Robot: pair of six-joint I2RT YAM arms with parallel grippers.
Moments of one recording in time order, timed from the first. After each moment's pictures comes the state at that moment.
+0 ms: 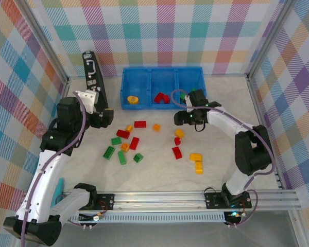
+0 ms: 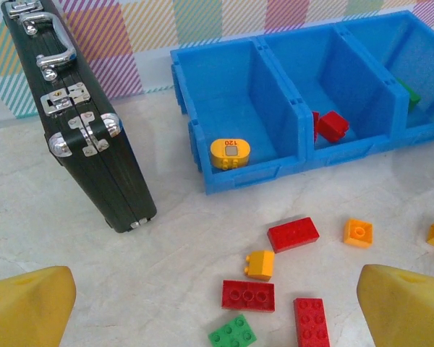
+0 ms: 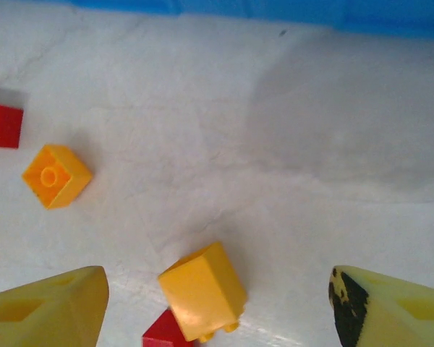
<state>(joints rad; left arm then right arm) -0.19 0.92 1.14 -0.71 0.04 0.05 0.40 1.69 1.20 -0.58 -0.18 0.25</state>
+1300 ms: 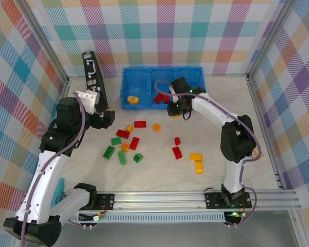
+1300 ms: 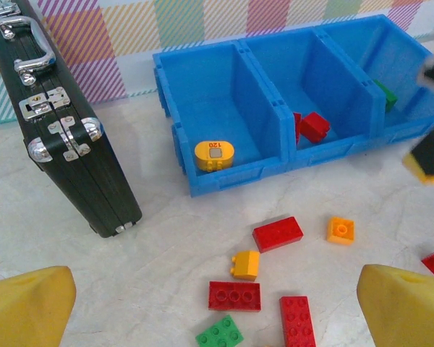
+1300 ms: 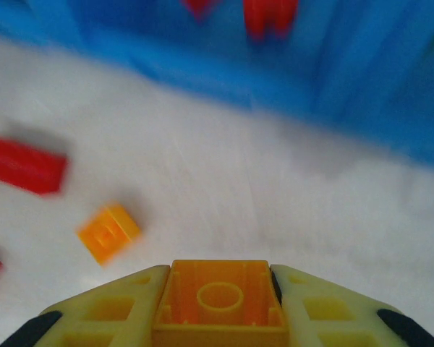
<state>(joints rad) -0.19 0.92 1.13 -0.71 0.08 0.05 0.51 1.93 1.68 -0.81 -0.05 0.19</state>
